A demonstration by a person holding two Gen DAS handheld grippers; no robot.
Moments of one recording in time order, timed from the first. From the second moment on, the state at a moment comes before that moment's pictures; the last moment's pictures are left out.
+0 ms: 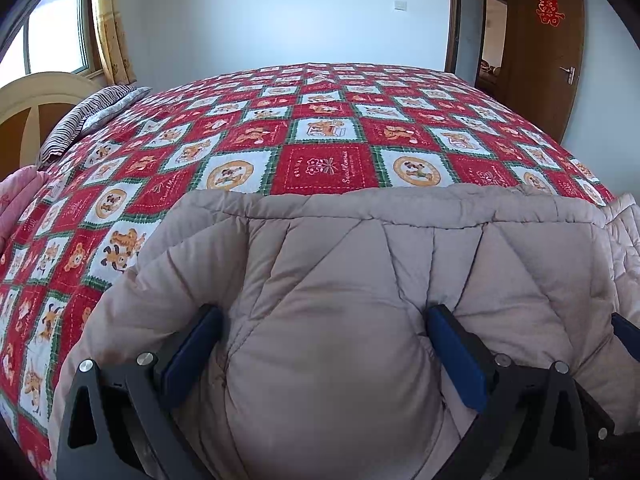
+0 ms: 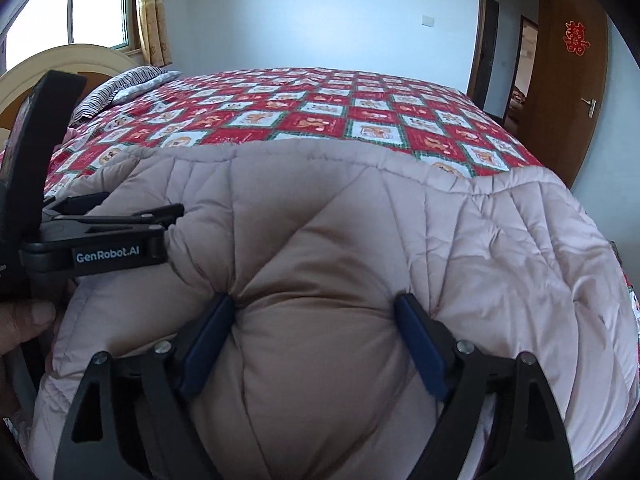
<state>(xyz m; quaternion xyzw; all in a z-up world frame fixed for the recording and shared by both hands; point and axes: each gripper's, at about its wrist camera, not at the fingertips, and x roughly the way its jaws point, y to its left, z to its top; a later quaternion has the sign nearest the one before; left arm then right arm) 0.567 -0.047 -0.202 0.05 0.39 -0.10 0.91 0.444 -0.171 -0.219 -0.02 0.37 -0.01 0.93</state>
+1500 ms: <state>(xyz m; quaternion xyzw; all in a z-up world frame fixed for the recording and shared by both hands) 0.379 0.137 -0.189 -0.20 0.39 -0.08 0.90 0.323 -0.144 -0.200 -0.05 0.32 0.00 0.95</state>
